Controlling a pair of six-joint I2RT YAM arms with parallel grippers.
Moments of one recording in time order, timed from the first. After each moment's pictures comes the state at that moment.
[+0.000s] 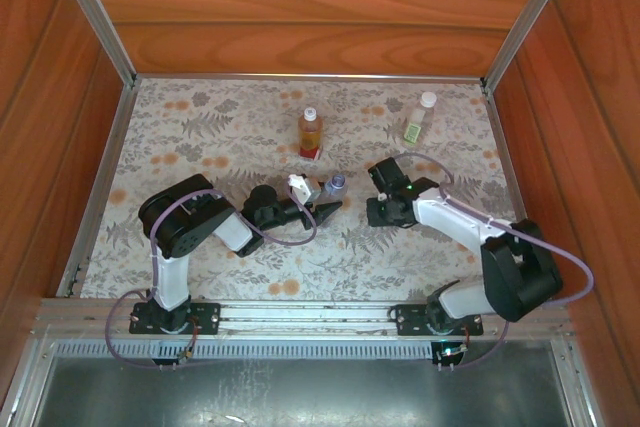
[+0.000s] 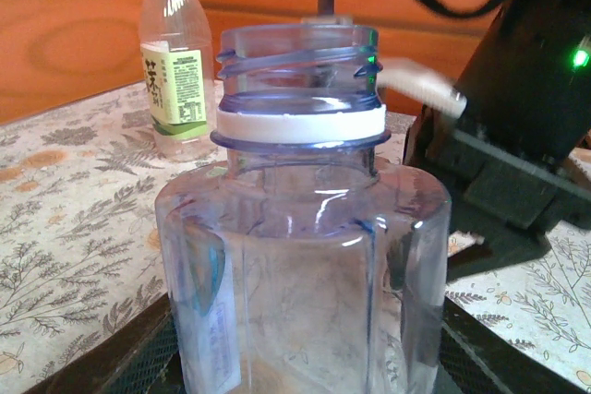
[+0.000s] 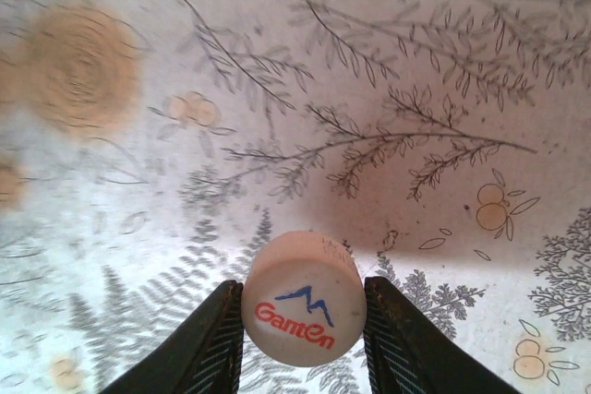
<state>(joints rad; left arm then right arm) -0.82 1.93 0.53 1.36 0.40 -0.05 0.56 1.38 0.78 -0.65 0.06 0.40</state>
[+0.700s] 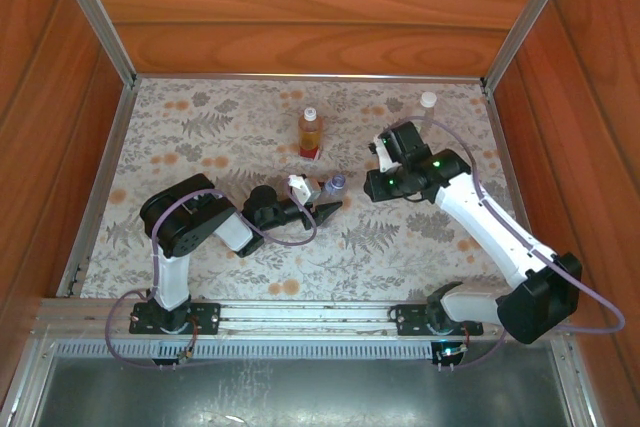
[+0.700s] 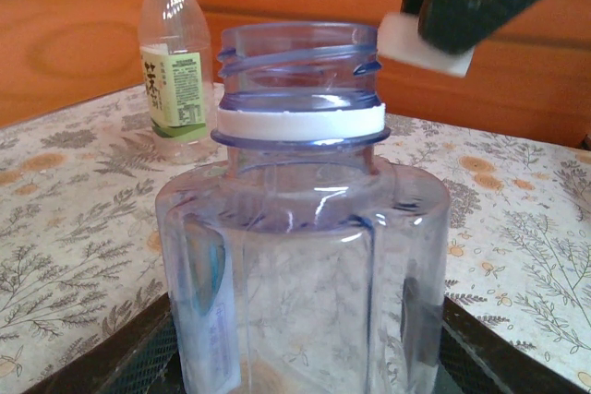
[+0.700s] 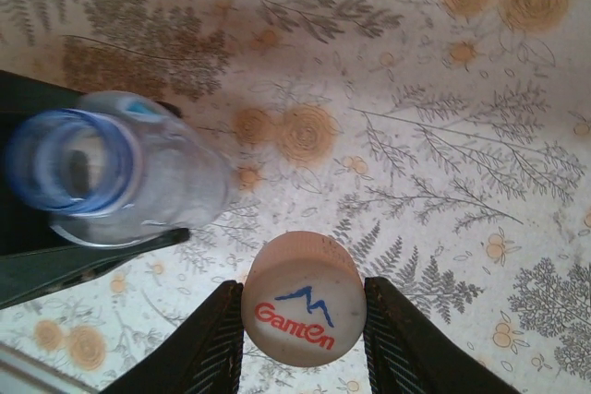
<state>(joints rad) -0.82 1.94 0.53 1.37 0.40 -0.05 0.56 1.27 1.16 -0.96 -0.11 0.24</state>
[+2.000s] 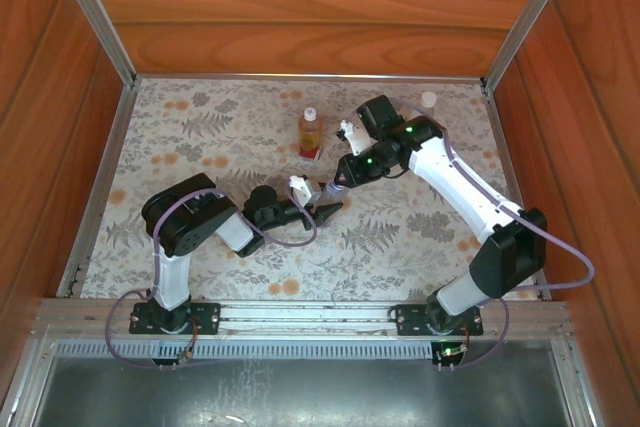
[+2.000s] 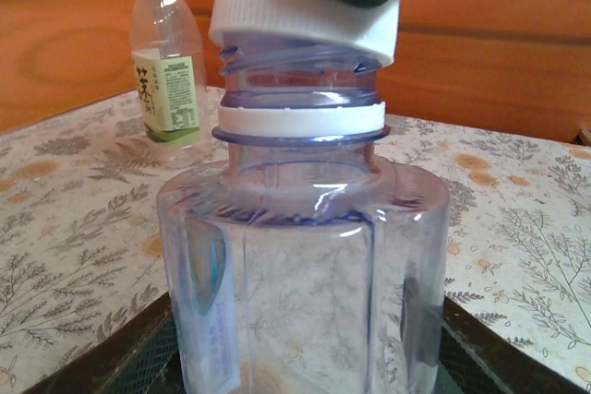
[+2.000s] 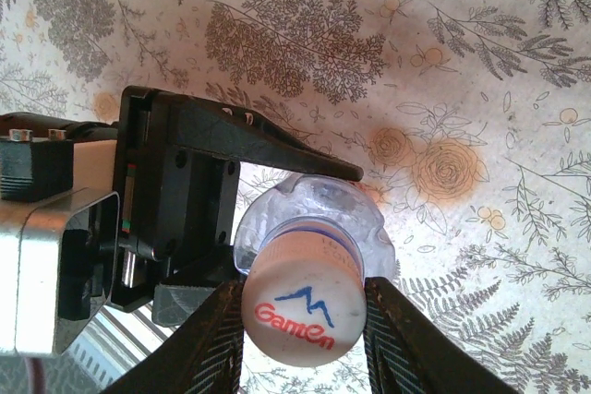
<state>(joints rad) -0.82 1.95 0.53 1.38 0.41 -0.02 0.59 1.55 1.43 -1.06 -0.36 0.10</state>
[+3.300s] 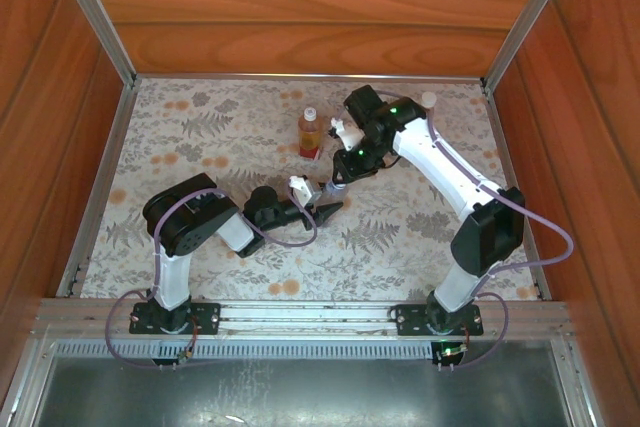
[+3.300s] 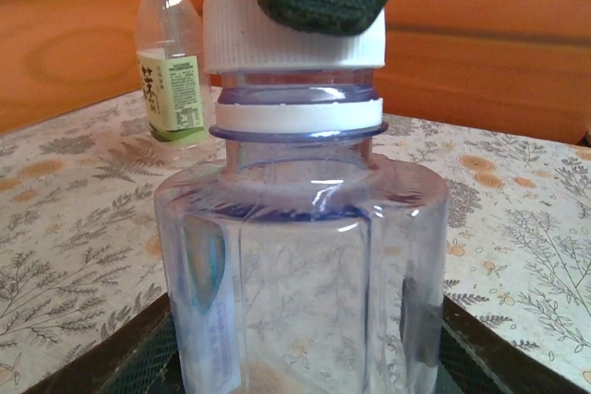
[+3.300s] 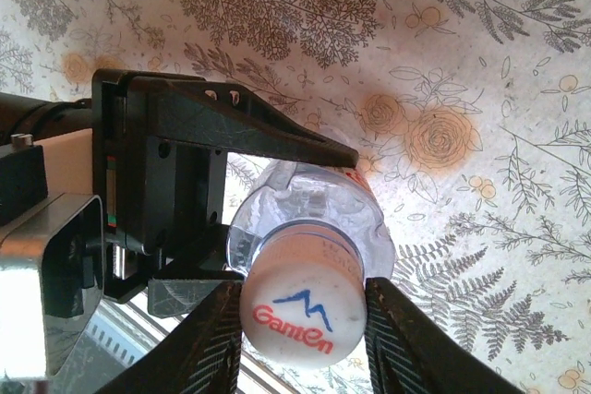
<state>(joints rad) -0.83 1.96 0.53 1.39 0.40 -0.02 0.61 1.70 1.64 -1.27 -0.33 0.06</state>
